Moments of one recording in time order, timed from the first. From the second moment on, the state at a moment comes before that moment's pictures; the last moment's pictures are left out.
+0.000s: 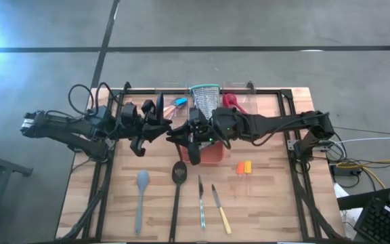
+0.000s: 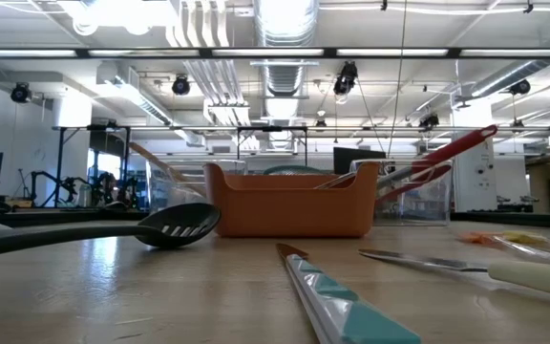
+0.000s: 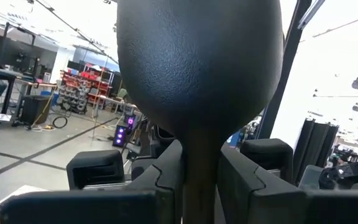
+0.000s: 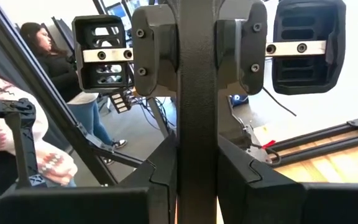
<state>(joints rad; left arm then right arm) -0.14 0.94 0.90 0.42 -0.10 -0.27 0.10 1.74 1.71 -0.05 0.05 0.39</state>
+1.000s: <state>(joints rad) -0.14 0.91 0.91 0.23 -0.09 -0.31 -0.32 1.60 2.21 -1.54 0.11 0.40</state>
